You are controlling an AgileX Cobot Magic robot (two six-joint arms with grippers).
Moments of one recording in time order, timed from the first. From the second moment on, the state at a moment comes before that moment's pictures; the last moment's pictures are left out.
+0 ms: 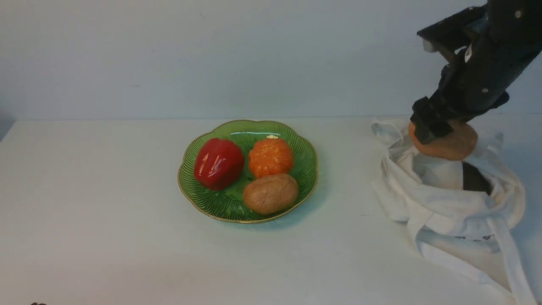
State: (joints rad) right arm 0.28 1.72 -1.58 0.00 1.14 -0.19; left arm -0.08 -0.01 0.03 -0.08 0.38 0.15
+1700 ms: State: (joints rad) right arm 0.64 2.05 -1.77 0.25 0.79 -0.34; left arm -0.08 -0.01 0.03 -0.08 0.38 0.15
